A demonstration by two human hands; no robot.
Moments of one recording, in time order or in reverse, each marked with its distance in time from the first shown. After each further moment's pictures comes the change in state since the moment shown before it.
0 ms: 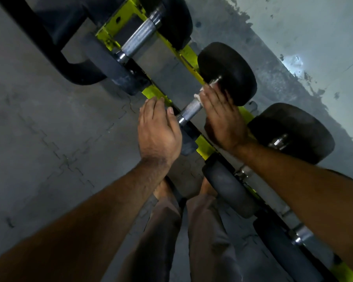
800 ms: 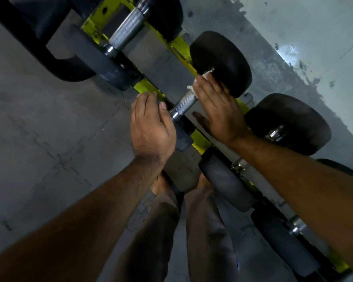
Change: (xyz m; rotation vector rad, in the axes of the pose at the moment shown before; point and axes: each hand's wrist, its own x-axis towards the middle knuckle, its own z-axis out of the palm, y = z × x) left_hand 0.000 -0.005 0.004 -0.004 0.010 0.015; right_hand 0.003 0.007 -0.006 0.171 -0.054 0.079
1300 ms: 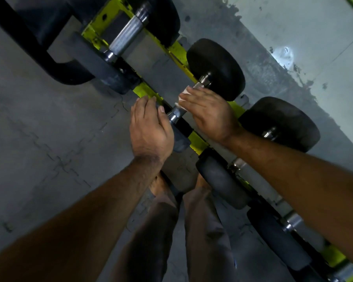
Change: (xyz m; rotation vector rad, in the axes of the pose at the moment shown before) left_hand 0.001 0.000 -0.002 0.020 -0.031 -0.002; right_hand 0.018 -0.006 -0.007 0.198 0.125 -0.197
